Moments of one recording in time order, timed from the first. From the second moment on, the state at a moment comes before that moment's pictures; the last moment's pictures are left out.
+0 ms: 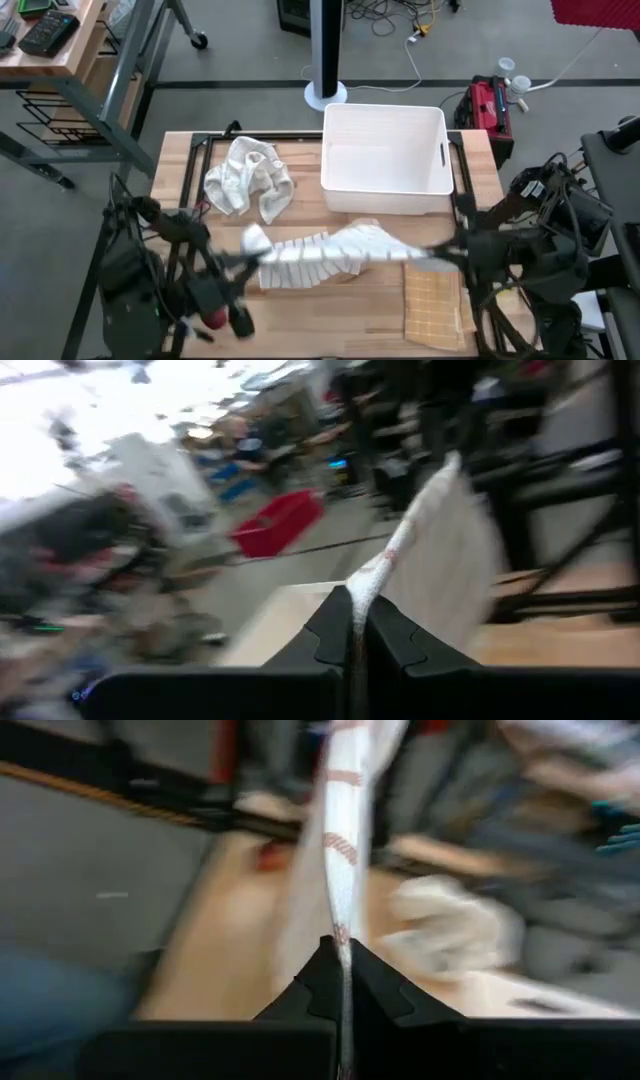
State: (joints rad) left arm -0.96 1.81 2.34 -0.80 -1.40 0.07; right arm 0.97 1.56 2.30 -1.47 0.74 0.35
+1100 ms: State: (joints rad) left arm -1.00 2.09 2.33 -1.03 -0.60 -1.13; right arm 1.09 1.85 2.23 -1.28 -0.05 0.63
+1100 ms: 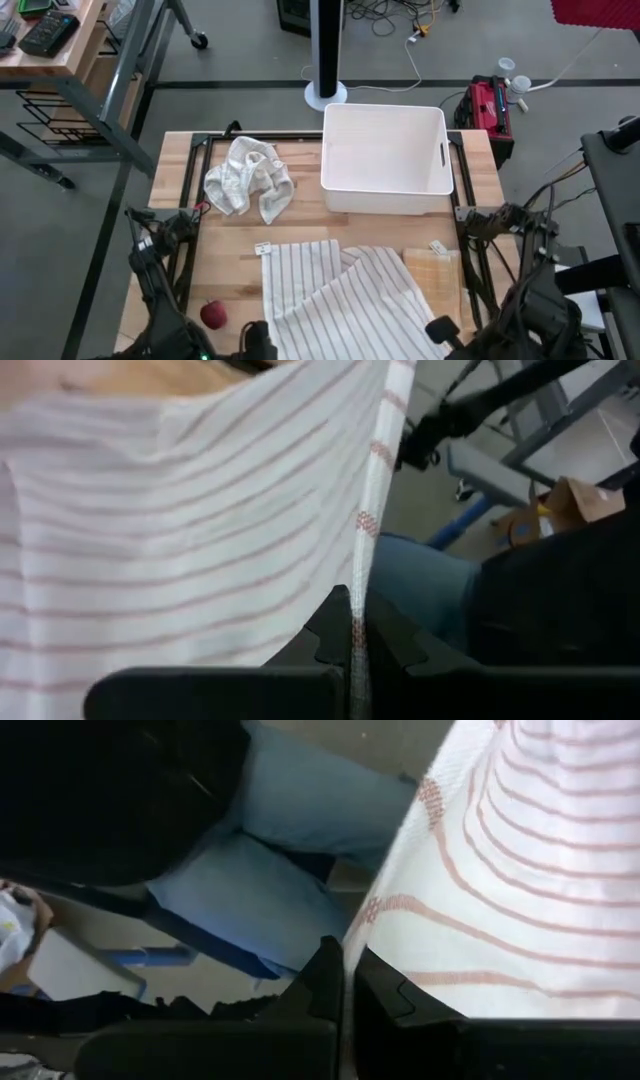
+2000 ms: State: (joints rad) left arm -0.98 2.32 2.33 -1.06 -0.38 -1.45; right arm 0.96 1.72 1.46 -0.81 -0.11 0.52
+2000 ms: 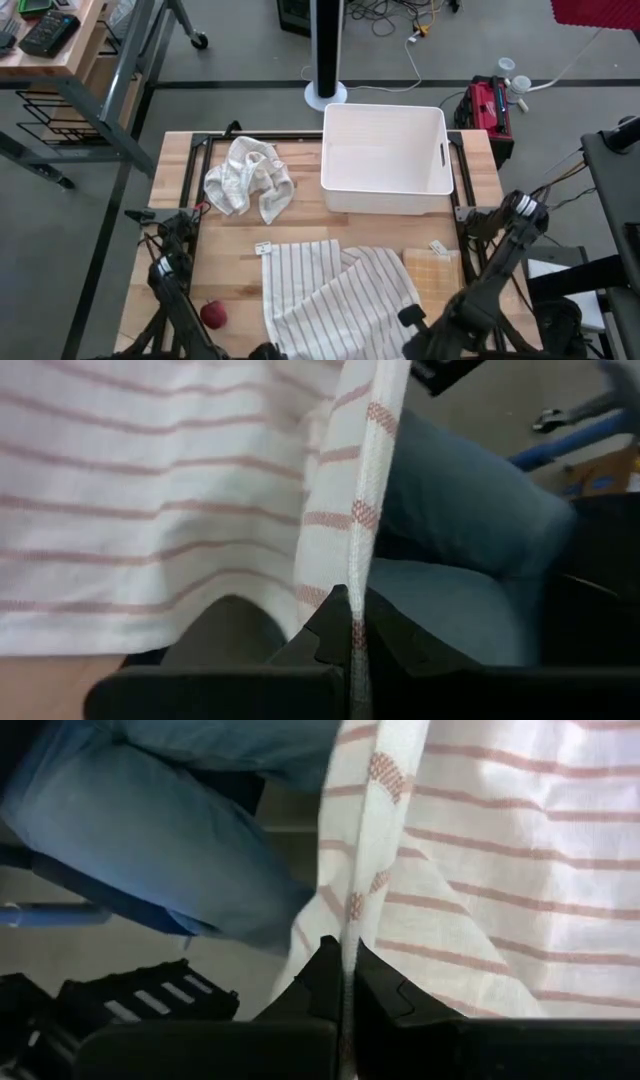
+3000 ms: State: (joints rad) left arm -0.87 2.32 2.20 -1.58 -0.46 -1.56; right arm 0.63 1.47 0.94 -0.57 0.04 0.30
